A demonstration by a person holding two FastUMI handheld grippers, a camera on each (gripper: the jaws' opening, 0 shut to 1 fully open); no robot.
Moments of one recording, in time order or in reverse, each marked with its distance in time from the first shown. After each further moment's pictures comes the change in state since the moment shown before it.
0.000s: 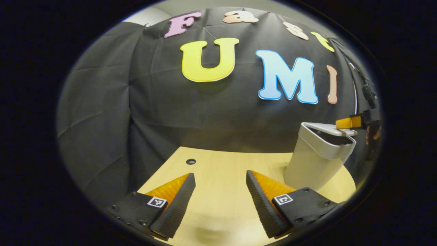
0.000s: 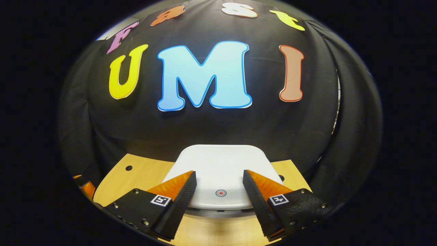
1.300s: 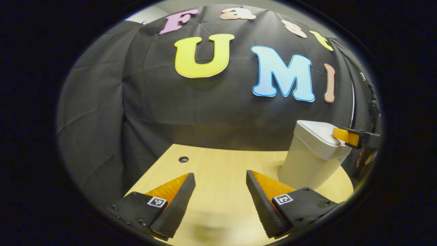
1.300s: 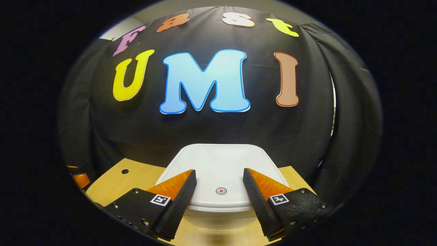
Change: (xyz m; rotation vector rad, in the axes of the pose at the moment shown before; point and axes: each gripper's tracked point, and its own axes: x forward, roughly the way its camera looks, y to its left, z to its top) left arm 0.014 -0.020 -0.006 -0.010 0.028 -0.037; right arm 0.003 0.003 -0.023 -0.013 -0.160 -0.015
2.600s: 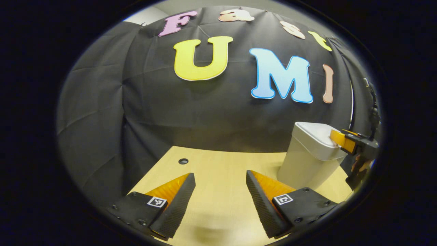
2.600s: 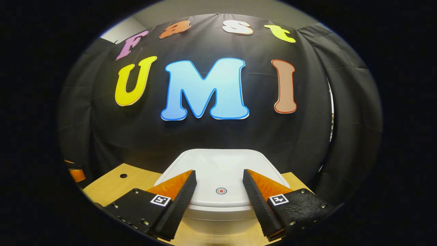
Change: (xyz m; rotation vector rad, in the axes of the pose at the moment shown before) left arm -0.005 -0.002 0.006 0.008 -0.017 -0.002; right arm 0.000 -0.002 0.000 0.014 -0.095 -0.001
